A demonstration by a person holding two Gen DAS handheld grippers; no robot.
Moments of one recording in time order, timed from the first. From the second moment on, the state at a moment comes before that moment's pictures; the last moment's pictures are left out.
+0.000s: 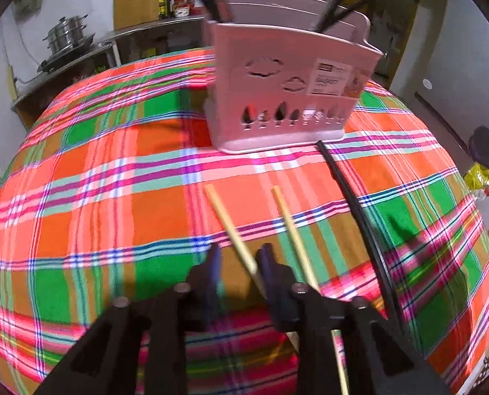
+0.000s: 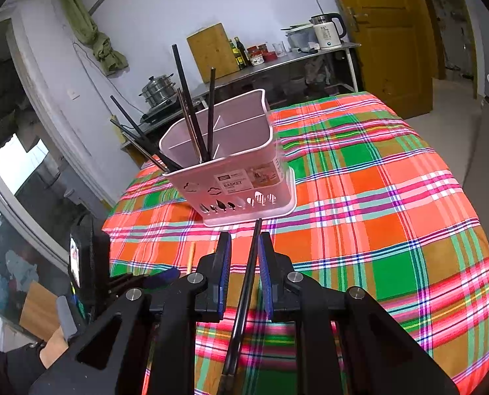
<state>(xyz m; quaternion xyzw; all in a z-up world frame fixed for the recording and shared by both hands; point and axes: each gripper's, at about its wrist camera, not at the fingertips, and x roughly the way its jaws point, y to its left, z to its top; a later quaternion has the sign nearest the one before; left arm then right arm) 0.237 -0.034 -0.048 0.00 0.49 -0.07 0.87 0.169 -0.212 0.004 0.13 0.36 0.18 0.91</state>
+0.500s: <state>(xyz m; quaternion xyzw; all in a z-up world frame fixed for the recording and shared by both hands) 0.216 0.037 -0.045 -0.06 0.49 -0.05 0.87 0.177 -0.151 -0.030 0.09 0.42 0.23 0.88</state>
